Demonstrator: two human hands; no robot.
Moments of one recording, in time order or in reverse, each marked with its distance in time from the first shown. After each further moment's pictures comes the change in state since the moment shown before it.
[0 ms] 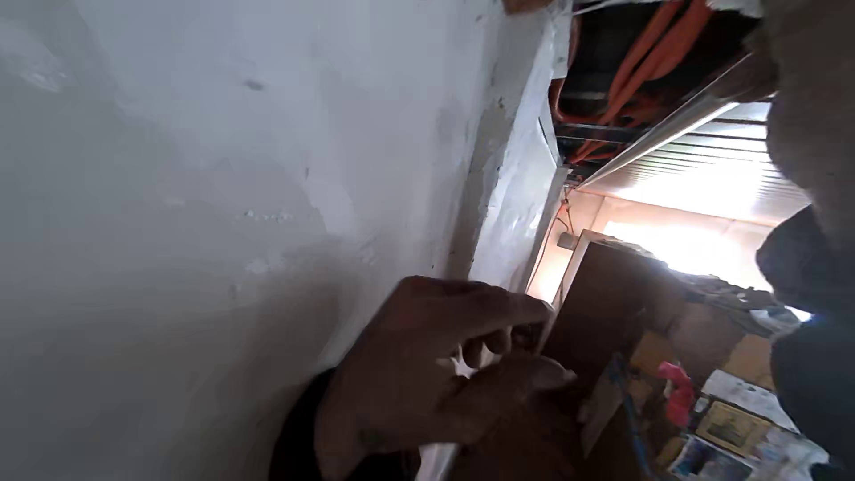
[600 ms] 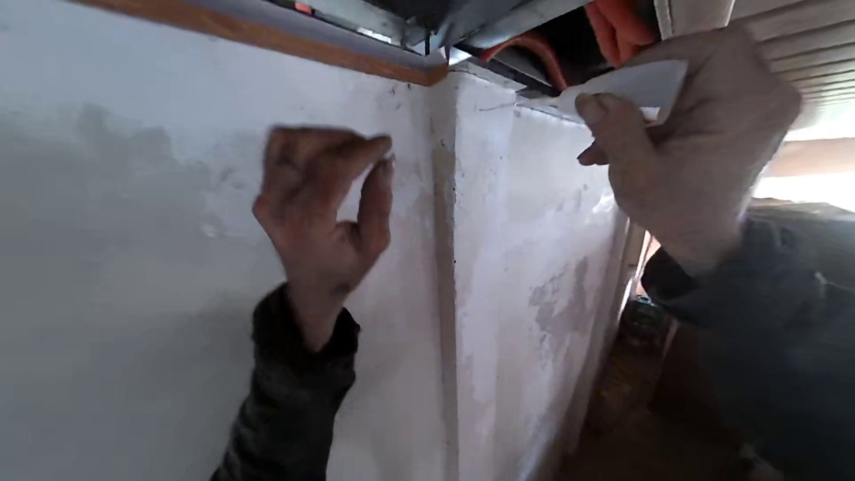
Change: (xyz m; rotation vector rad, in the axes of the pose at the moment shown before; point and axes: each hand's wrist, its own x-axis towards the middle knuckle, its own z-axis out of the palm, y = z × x) left_hand 0.098 0.050 -0.025 1.062 0.246 0.283; right_hand -0.044 0.004 -0.019 0.230 0.103 0.141
